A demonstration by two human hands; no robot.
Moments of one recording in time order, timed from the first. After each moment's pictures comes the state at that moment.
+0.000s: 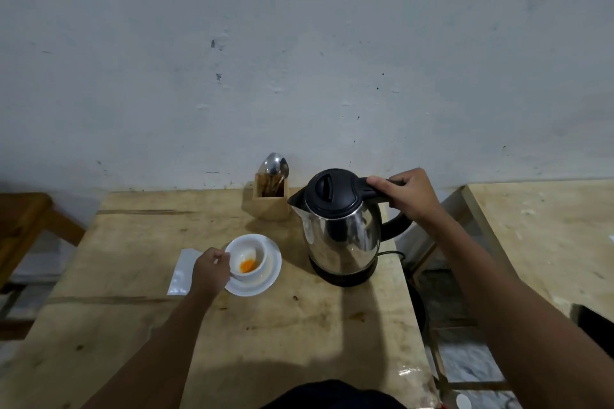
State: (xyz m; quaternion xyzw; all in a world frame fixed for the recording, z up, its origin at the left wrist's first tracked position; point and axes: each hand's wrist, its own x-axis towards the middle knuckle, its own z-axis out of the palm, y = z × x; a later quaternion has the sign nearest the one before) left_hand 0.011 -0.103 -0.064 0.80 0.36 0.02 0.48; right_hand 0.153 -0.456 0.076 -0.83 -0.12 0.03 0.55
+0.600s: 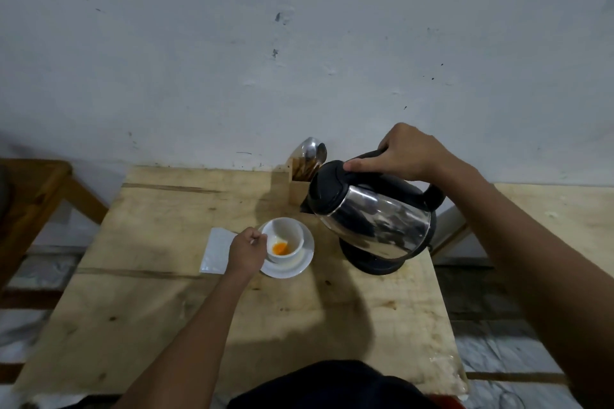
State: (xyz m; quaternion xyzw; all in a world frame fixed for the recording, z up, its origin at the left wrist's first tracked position) left_hand 0.009 -0.090 -0.062 0.79 0.32 -0.03 0.53; right_hand 0.143 -0.340 0.165 -0.96 -0.18 0.12 0.19
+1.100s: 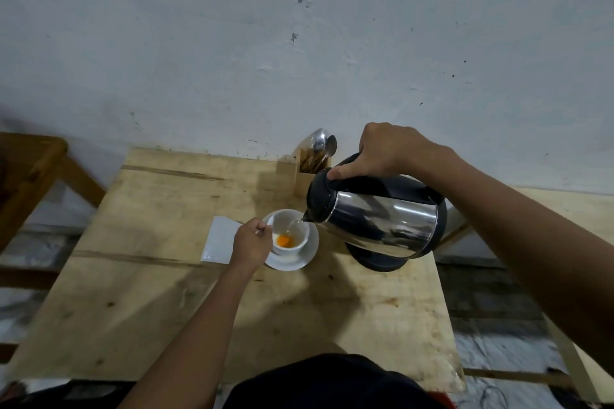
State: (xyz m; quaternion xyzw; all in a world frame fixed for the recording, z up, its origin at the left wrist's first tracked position) left_hand 0.010 -0.089 -0.065 0.78 0.31 -0.02 0.54; right_hand 0.138 -0.281 0.166 -0.96 -0.24 0.14 0.02
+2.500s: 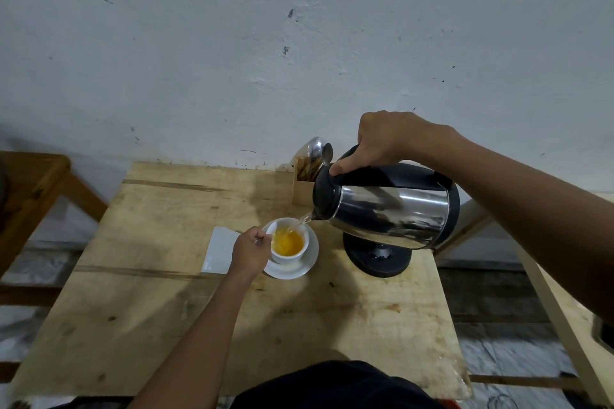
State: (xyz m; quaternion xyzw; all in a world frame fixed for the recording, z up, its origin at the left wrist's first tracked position) left_hand 0.010 -0.090 -0.057 0.78 0.32 -0.03 0.54; right_hand 0.152 -0.282 0.191 -0.95 -0.27 0.14 -0.03
